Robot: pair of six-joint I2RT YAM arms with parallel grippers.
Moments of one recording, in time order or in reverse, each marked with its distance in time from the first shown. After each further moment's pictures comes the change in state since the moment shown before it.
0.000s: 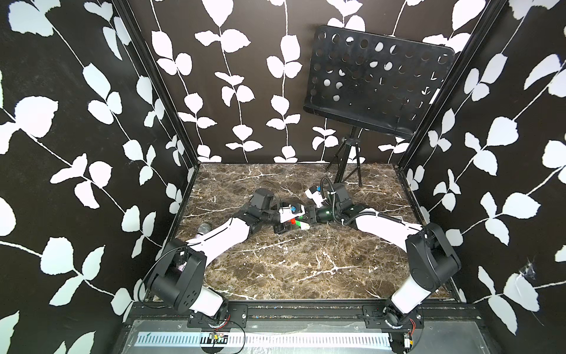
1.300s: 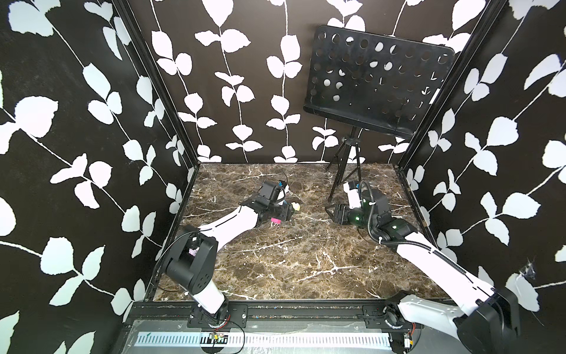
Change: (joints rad) left arm -0.015 0.167 0.201 -0.223 -0.465 -0.993; right arm -0.067 -0.531 -0.179 -0.199 0.507 -0.098
